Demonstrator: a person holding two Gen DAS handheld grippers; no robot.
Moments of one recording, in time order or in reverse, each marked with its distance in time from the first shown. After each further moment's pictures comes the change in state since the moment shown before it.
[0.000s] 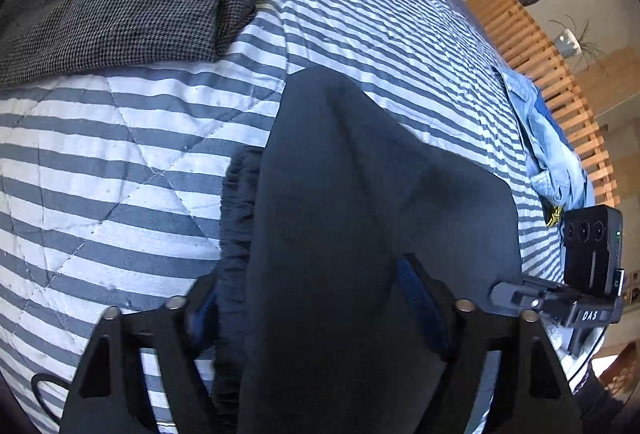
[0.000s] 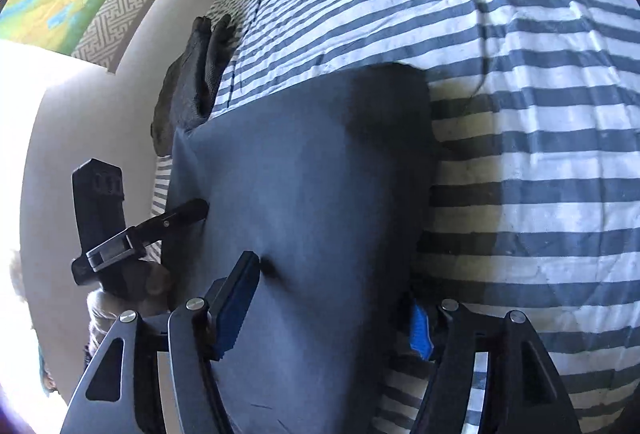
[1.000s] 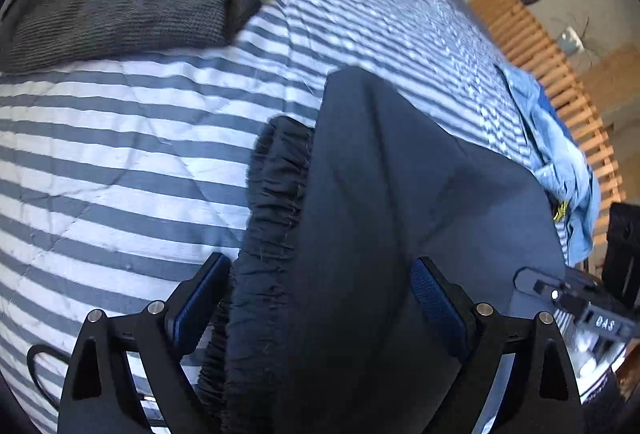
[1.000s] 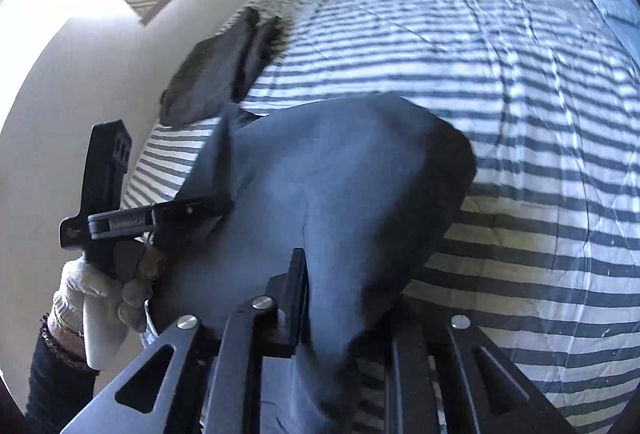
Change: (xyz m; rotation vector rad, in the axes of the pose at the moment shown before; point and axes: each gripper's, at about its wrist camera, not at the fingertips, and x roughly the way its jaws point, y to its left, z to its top) left arm -0.002 -0.006 -0.009 0.006 -0.017 0.036; right arm -0.035 0.042 -0.026 -0.172 -0.084 -0.190
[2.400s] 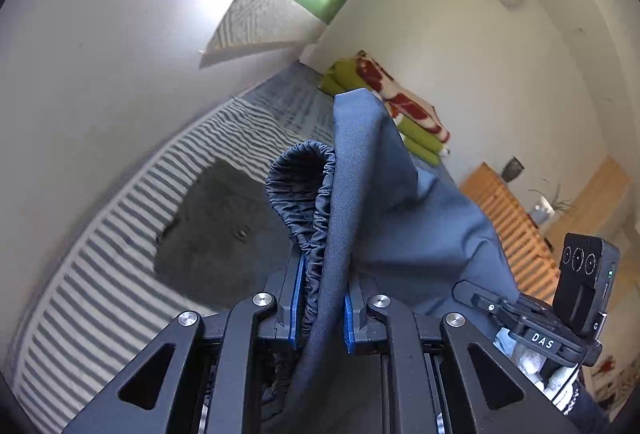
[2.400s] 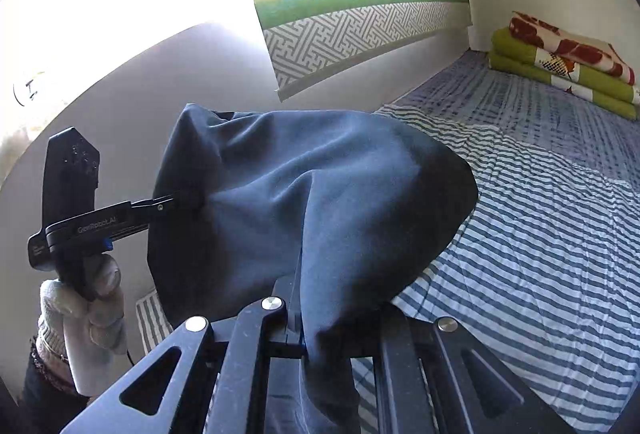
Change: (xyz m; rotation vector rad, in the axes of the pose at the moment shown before) left arm -0.277 0.121 0.071 -0.155 -0.619 -0.037; right arm -0.014 0.234 0.169 -0.475 -0.284 0.071
